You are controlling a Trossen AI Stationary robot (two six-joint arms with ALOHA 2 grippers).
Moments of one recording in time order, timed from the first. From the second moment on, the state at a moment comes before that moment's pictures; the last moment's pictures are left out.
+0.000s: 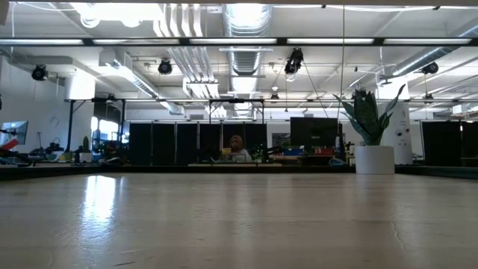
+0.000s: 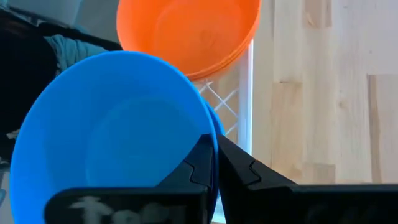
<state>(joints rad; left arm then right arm) -0.04 1.15 1.21 -0.45 0.02 0.27 0.57 1.61 1.59 -0.94 0.01 0.58</state>
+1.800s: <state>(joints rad) -0.04 0.87 1.26 -0.59 -0.04 0.27 0.55 1.56 1.98 -1.22 0.11 0.03</state>
